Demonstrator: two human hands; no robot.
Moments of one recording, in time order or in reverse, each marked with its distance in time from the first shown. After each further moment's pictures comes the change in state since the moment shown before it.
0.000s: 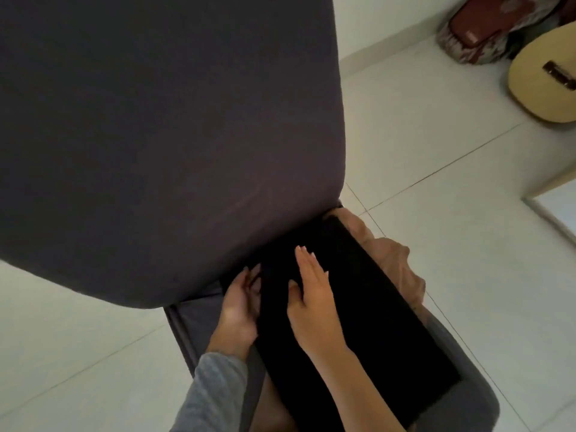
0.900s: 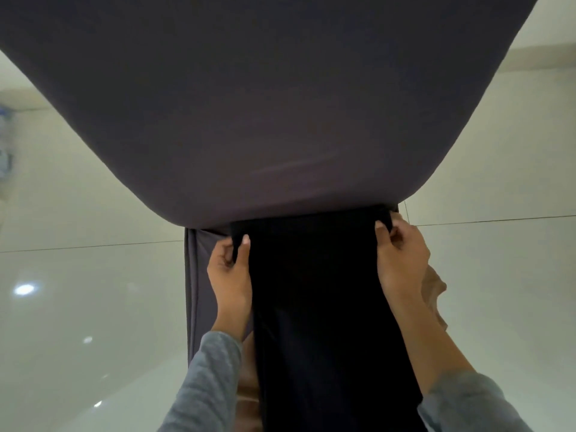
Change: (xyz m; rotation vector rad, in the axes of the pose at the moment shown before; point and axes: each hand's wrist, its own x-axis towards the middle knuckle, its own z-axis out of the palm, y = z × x) left_hand -0.013 -0.031 -0.026 0.253 0.477 0.850; right_hand 0.094 0.033 -0.056 -0.072 0.147 0.059
